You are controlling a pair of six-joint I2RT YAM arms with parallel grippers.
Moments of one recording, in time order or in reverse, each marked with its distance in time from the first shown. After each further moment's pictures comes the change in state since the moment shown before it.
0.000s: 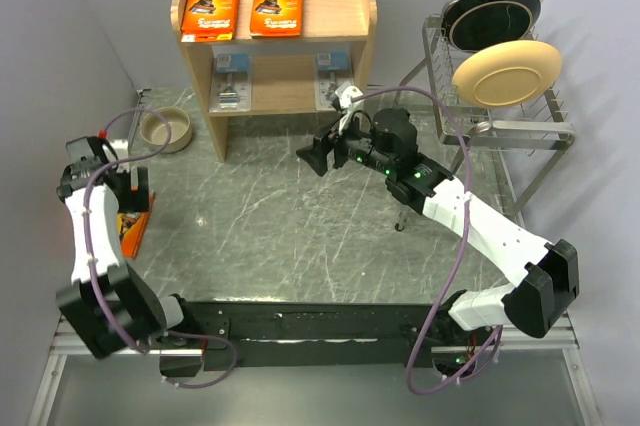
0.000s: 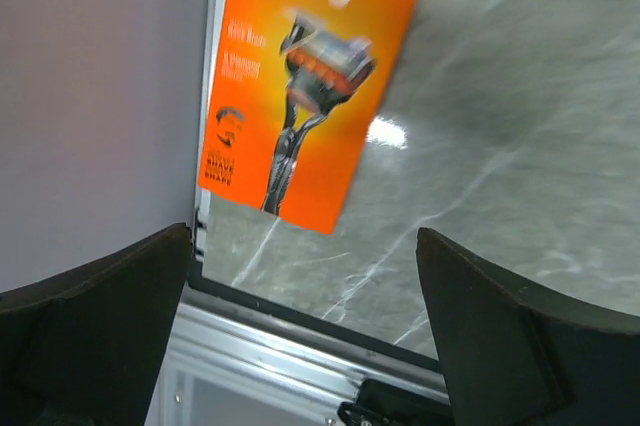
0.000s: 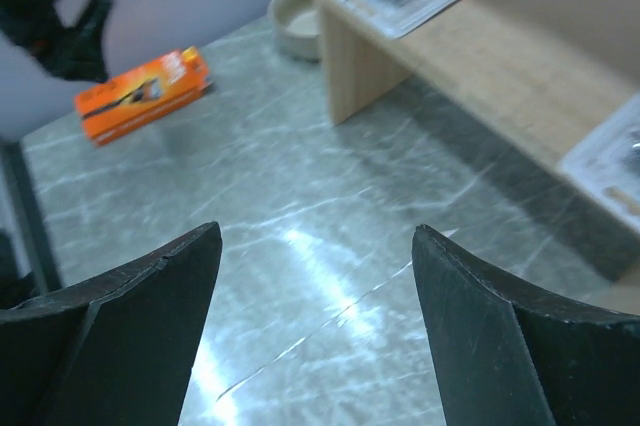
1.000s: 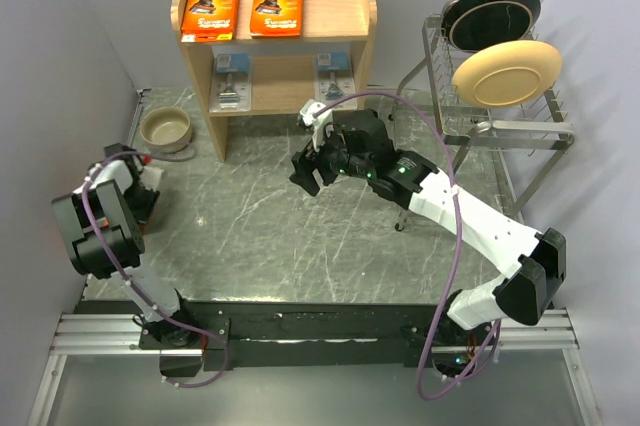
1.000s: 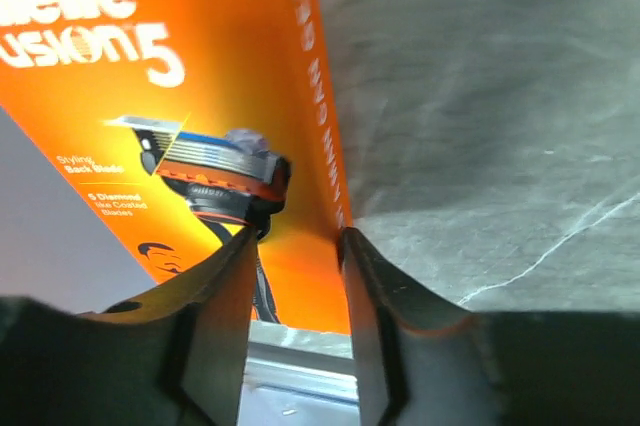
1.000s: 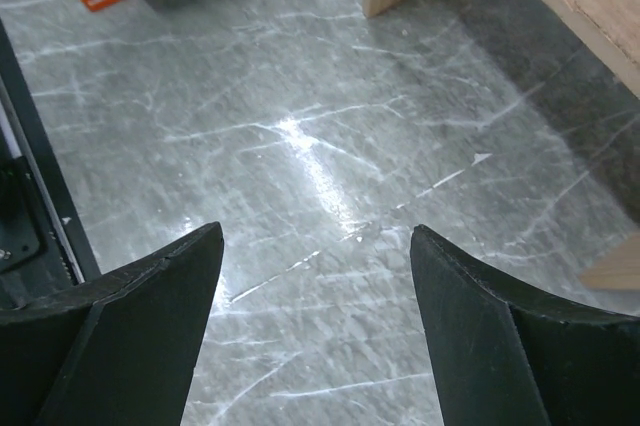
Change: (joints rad) left arm -0.051 0.494 0.014 0.086 -0.066 0.258; right arm 0.114 0.084 0.162 -0.354 0.061 -0.122
